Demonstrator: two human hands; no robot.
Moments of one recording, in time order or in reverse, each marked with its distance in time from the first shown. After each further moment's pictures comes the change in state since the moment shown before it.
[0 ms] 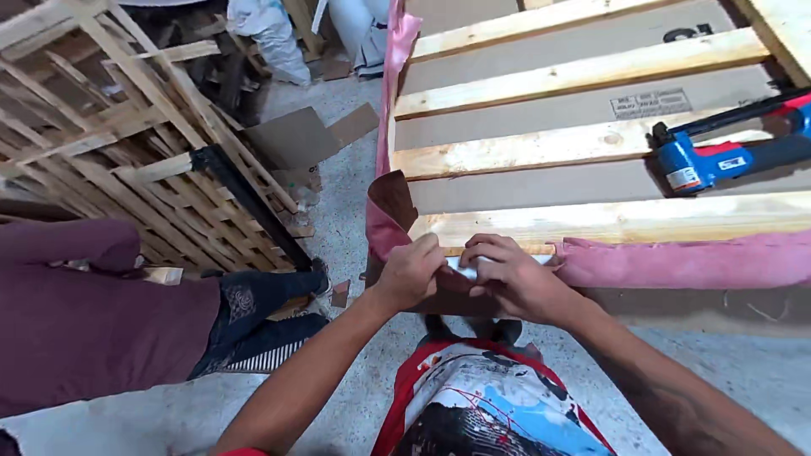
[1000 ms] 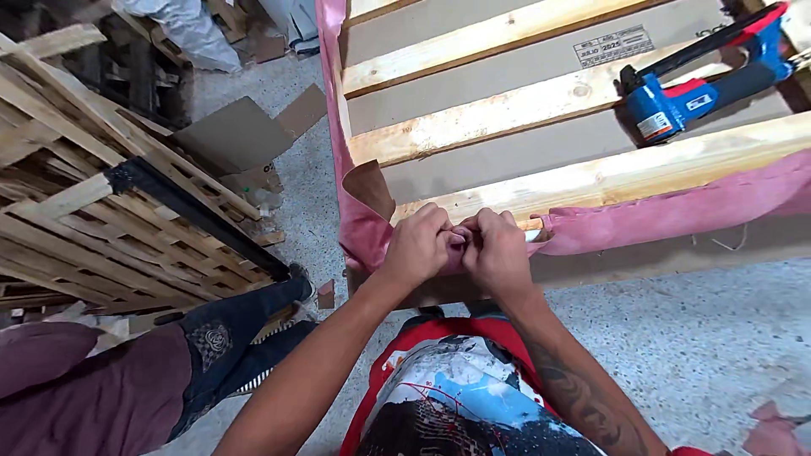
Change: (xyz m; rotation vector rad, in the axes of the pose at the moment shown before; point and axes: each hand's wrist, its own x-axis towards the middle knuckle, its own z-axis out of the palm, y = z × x) left_hand 0.052 -0.004 0.024 -0.206 -0.193 -0.312; right_hand 0.018 -0.027 0.044 -0.308 0.482 0.650
